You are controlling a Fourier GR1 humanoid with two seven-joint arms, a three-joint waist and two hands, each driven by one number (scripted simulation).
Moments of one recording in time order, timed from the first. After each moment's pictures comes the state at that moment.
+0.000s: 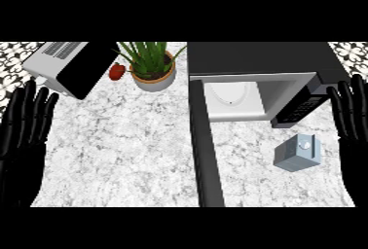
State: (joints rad) left arm 0.03 0.10 0.00 -2.10 -0.02 0.00 0.02; right arm -0.01 -0.12 0.01 -2.10 0.00 -0.01 -0.01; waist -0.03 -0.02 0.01
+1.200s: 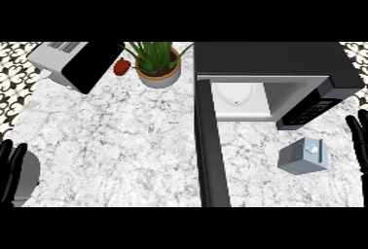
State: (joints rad) left arm 0.39 0.04 0.00 -2.33 0.10 -0.05 0.02; right arm 0.17 -0.08 0.04 -2.32 0.11 -0.04 0.19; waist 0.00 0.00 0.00
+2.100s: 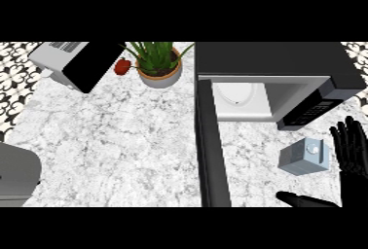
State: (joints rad) left arm 0.59 0.03 0.13 -2.41 0.21 -0.20 -0.01; right arm 0.25 -0.04 -0.07 -2.00 0.08 -0.03 -0.07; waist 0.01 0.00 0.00
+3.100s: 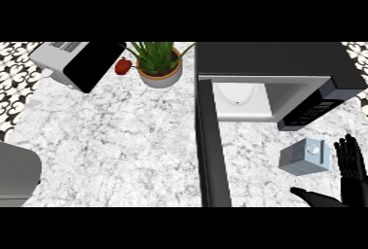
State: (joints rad) left arm 0.63 0.01 0.26 -2.38 0.30 -0.33 -0.07; right arm 0.18 -0.12 -0.28 -1.44 0.01 0.05 -0.47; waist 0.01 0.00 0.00
